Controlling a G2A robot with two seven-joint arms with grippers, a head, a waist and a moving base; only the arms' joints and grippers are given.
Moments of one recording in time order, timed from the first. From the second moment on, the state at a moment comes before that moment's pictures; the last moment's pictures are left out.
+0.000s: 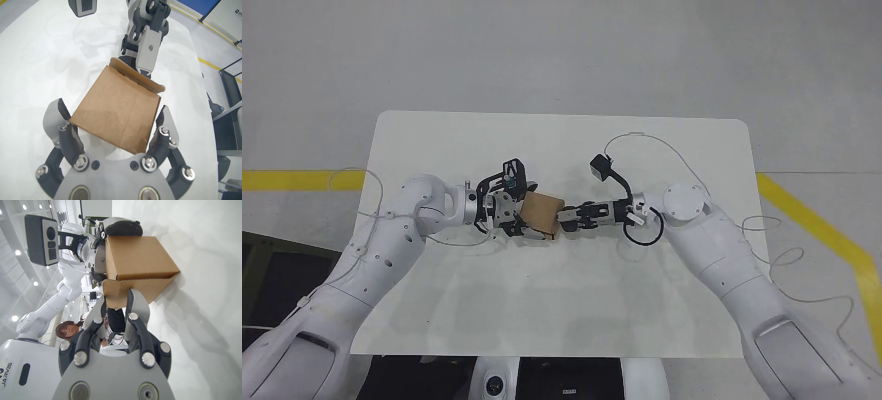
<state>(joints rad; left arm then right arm) 0.73 -0.98 -0.80 -1.22 0.87 -1.01 -0.27 -0.67 -1.31 0.82 -0.89 0.36 -0.36 1.19</state>
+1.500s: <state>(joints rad) 0.73 -0.97 -0.80 -1.22 0.87 -1.01 -0.26 -0.67 -1.30 0.83 -0.99 0.22 -0.26 1.17</state>
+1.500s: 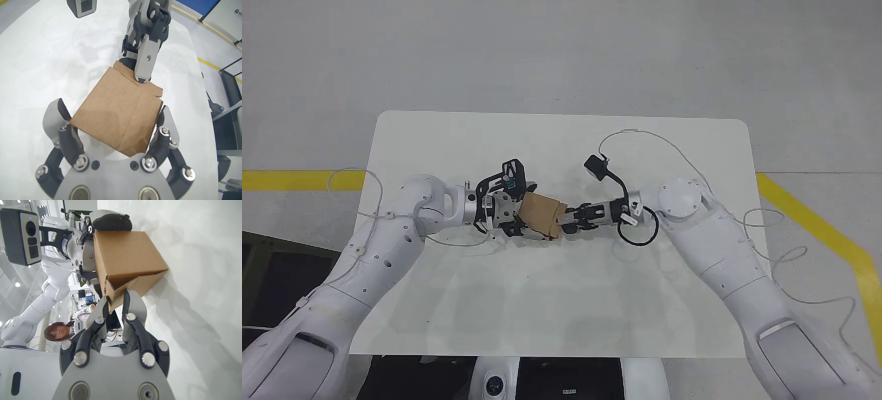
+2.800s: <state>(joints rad) 0.73 -0.97 -0.79 -1.22 0.87 -1.01 -0.26 -0.70 -1.29 0.87 -1.04 0.23 -0.24 1.25</state>
